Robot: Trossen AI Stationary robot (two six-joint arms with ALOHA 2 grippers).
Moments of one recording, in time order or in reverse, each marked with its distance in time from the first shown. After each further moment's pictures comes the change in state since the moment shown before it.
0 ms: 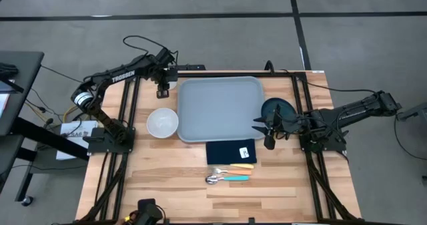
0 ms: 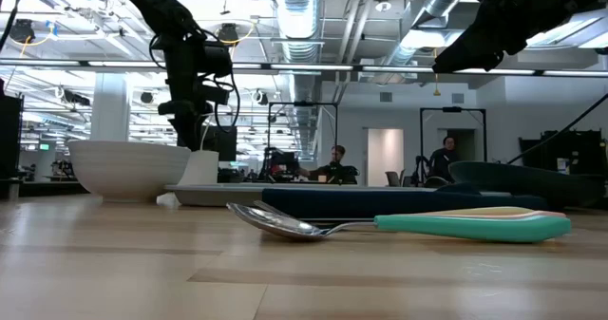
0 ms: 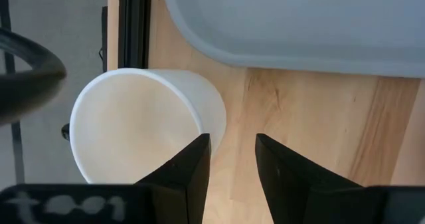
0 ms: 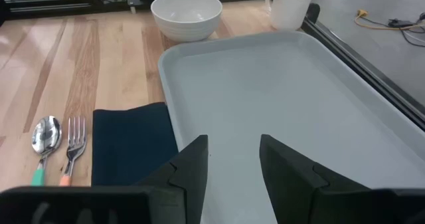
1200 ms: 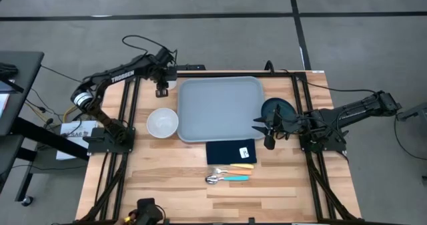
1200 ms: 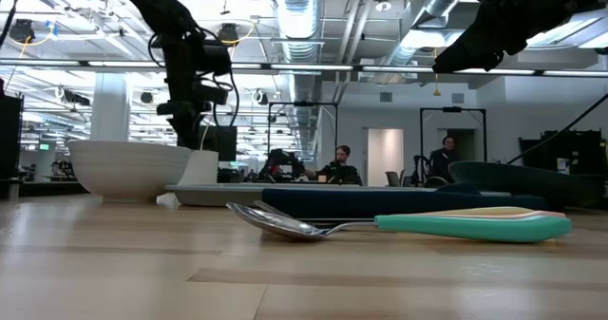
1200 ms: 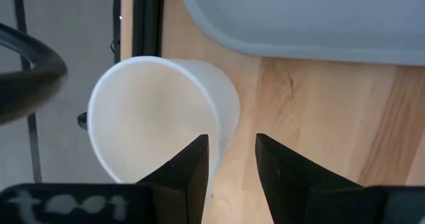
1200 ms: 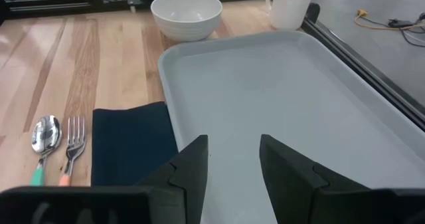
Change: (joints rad) left arm -0.001 -0.004 0.000 0.000 -0.044 0.008; right arm 0.000 0.000 0.000 -0.001 0.000 -0.001
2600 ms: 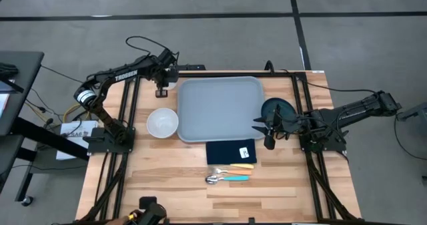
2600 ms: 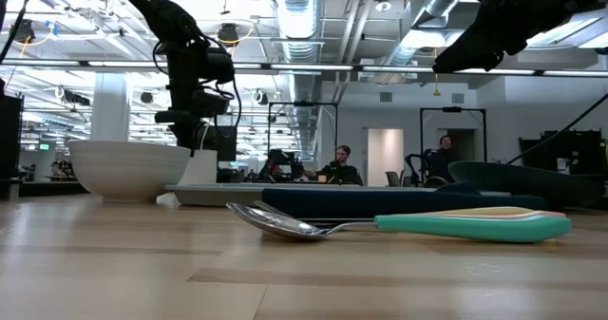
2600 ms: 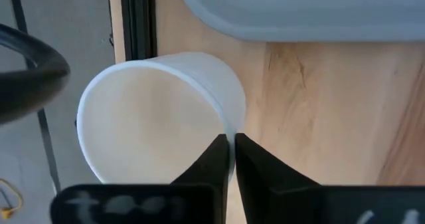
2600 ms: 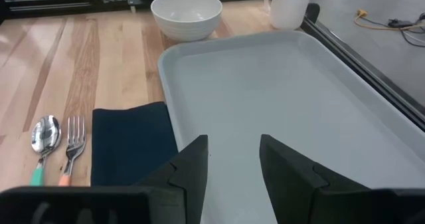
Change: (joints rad) left arm -0.001 0.042 0.000 0.013 -0.058 0.071; right arm 0.000 0.000 0.000 0.000 0.000 -0.001
